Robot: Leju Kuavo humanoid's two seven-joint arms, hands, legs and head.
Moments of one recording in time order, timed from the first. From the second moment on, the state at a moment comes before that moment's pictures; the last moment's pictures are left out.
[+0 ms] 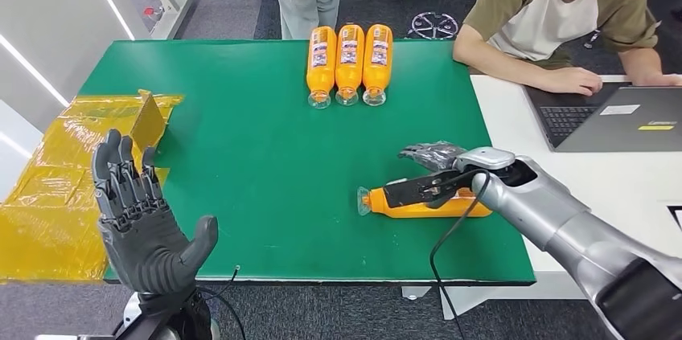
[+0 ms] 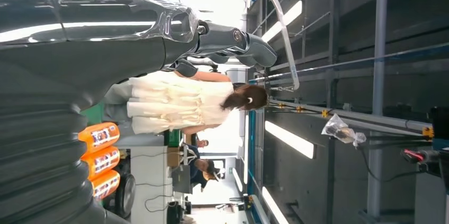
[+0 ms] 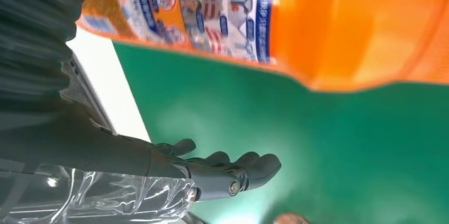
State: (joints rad) left arm 0.08 -0.19 -0.42 -1.62 -0.30 0.30 -0.61; right arm -0.94 -0.43 1.08 -0.90 0.58 0.47 -0.03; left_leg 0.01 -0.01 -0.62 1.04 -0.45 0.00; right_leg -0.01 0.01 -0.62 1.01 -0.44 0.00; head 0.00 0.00
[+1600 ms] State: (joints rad) left arm 0.12 -0.18 -0.42 -1.63 -0.30 0.32 -0.61; right arm -0.72 -0.40 0.89 -0.84 0.79 0.09 0.00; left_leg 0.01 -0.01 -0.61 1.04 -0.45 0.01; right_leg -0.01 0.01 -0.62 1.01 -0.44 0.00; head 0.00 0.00
